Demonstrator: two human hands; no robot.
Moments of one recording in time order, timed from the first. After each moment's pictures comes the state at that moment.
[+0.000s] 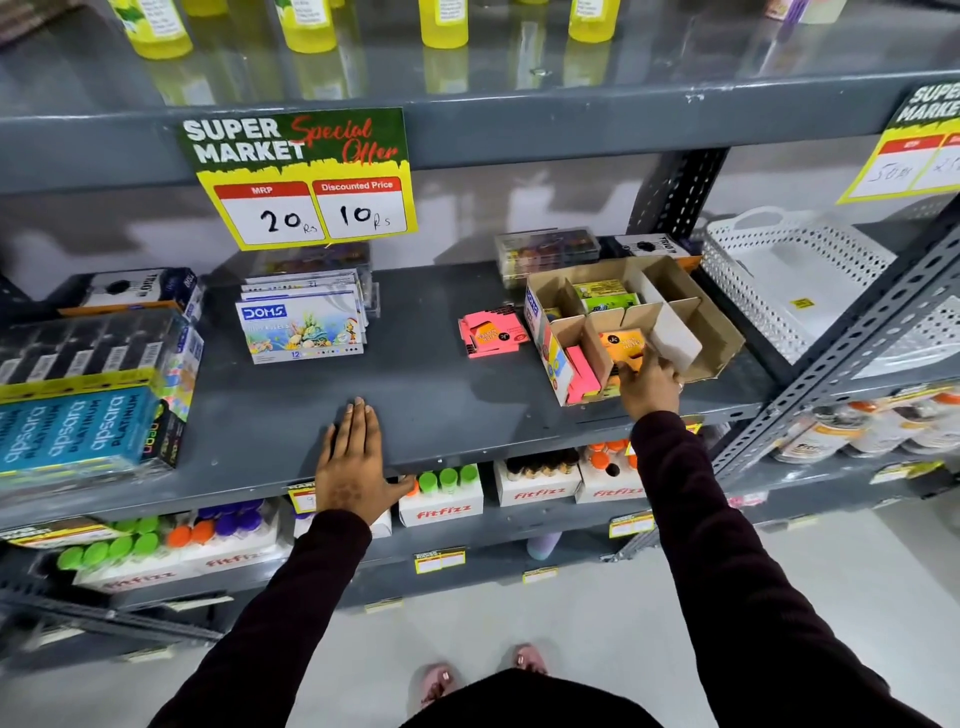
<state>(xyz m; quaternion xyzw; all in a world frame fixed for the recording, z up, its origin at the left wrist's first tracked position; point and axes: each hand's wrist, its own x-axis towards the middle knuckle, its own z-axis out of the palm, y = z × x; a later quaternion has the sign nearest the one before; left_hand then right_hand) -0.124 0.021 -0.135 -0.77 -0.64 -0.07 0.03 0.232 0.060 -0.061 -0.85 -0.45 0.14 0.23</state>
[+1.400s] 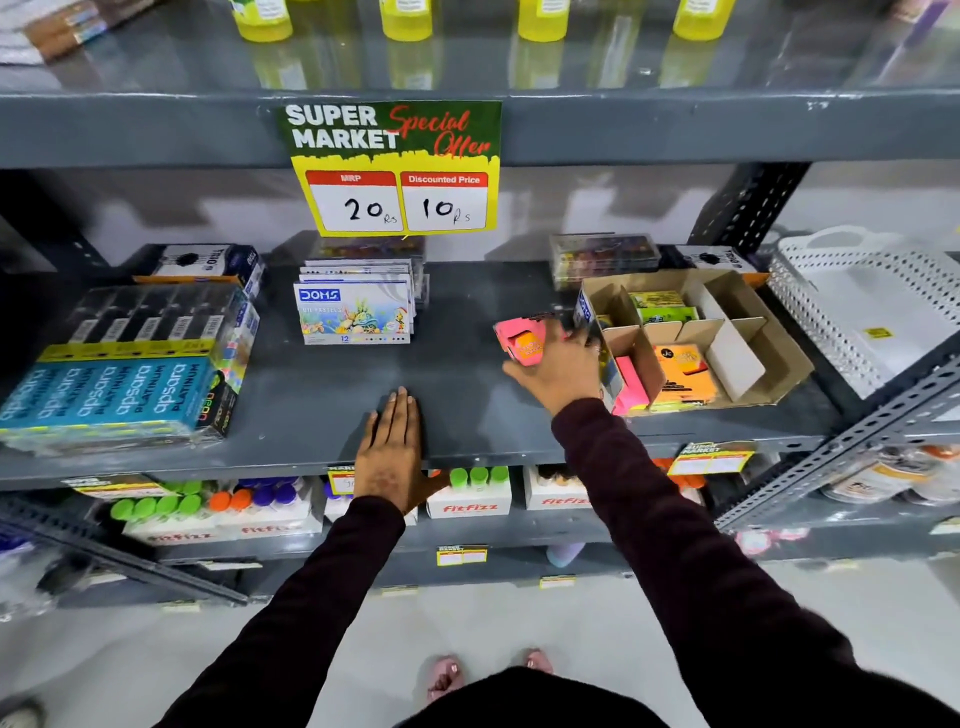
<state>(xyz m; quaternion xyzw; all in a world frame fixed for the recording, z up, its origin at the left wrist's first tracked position) -0.122 0.018 -0.127 -0.75 -0.66 -0.05 0.01 0.092 0.091 -0.032 -0.73 -0.66 0.08 0.16</state>
